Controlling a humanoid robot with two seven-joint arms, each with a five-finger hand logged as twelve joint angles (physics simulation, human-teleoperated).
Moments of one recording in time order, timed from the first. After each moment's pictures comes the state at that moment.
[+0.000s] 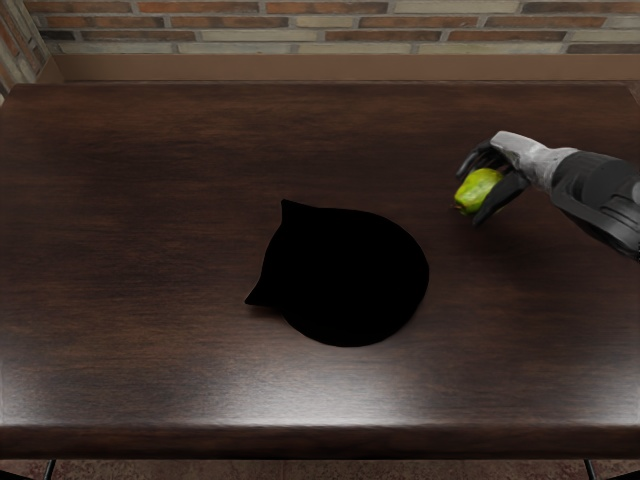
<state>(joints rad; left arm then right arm) -0.06 0.00 0.00 0.00 0.10 0.18 0.61 0.95 -0.71 0.48 1.48 -0.91 -0.06 -0.61</state>
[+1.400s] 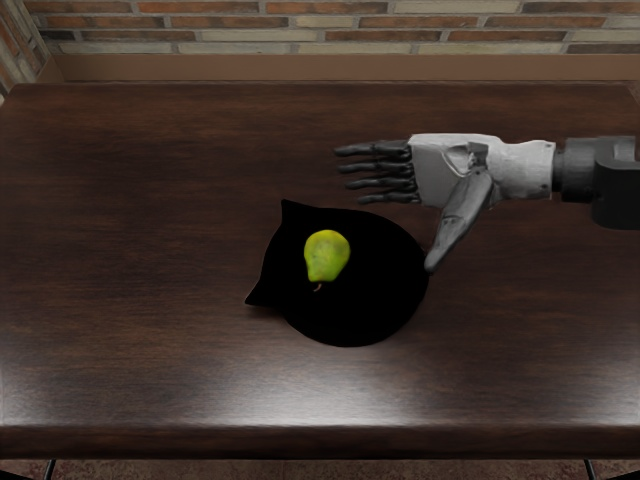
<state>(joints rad) -0.06 0.00 0.00 0.00 0.10 0.18 0.61 0.77 -0.69 0.90 1.49 -0.12 0.59 -0.61</state>
